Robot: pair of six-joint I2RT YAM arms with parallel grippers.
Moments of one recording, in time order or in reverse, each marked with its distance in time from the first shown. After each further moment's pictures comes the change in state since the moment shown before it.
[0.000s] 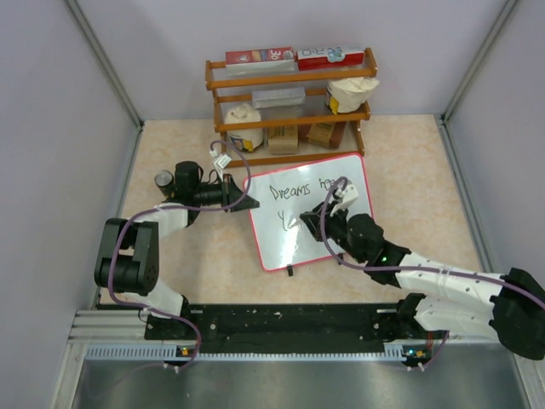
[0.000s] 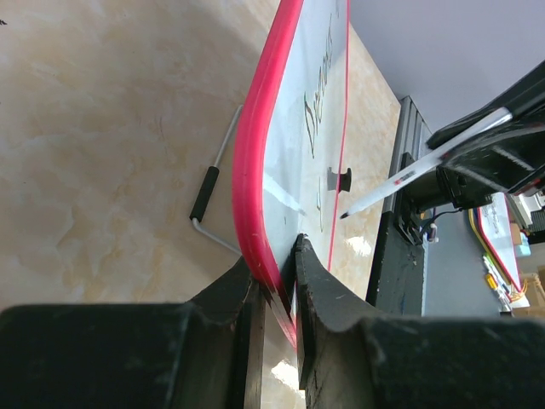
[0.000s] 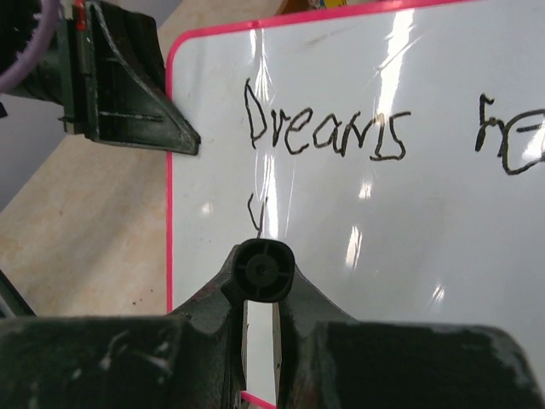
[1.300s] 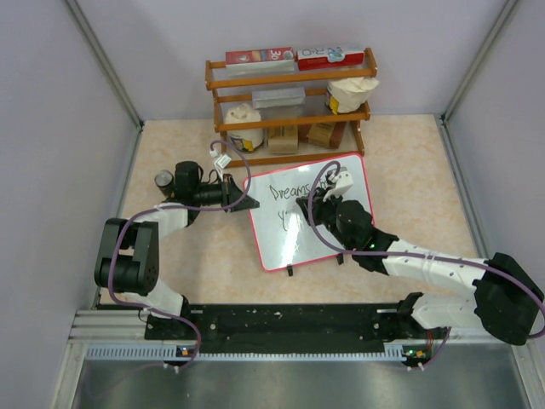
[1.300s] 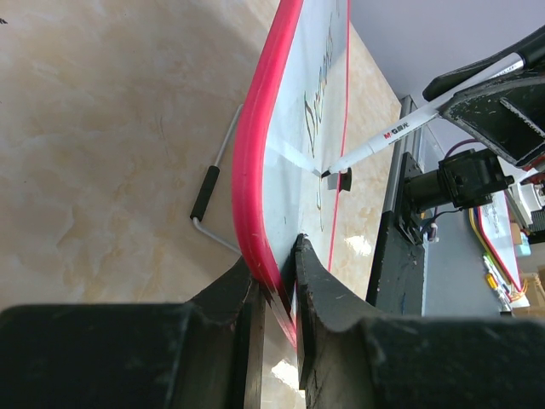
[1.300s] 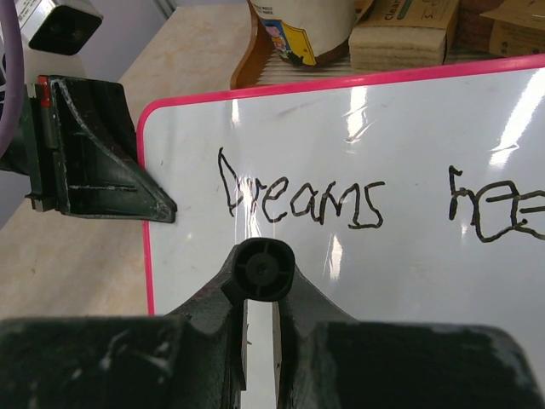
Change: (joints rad) left arm 0.000 0.000 0.002 -0.008 0.000 0.004; right arm -0.033 0.118 0.129 0.016 0.082 -0.008
